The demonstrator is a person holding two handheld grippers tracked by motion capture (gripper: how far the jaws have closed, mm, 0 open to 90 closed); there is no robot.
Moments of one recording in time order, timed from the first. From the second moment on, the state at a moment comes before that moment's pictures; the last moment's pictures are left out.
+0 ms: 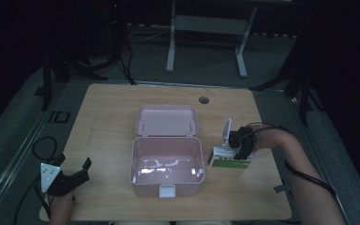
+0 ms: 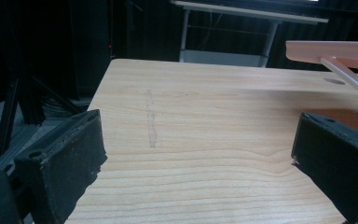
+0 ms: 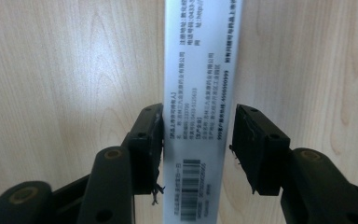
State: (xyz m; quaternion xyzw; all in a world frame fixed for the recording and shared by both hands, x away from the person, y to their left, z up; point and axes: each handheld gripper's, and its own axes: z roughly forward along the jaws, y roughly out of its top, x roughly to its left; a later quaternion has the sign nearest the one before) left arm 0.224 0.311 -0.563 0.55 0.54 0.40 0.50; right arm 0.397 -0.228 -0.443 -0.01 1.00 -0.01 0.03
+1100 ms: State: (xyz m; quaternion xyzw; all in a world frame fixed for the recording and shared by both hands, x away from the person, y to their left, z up) left arm 0.224 0.311 -0.563 0.55 0.54 0.40 0.50; right arm 0.387 -0.222 -0.433 0.02 1.00 -0.02 0.01
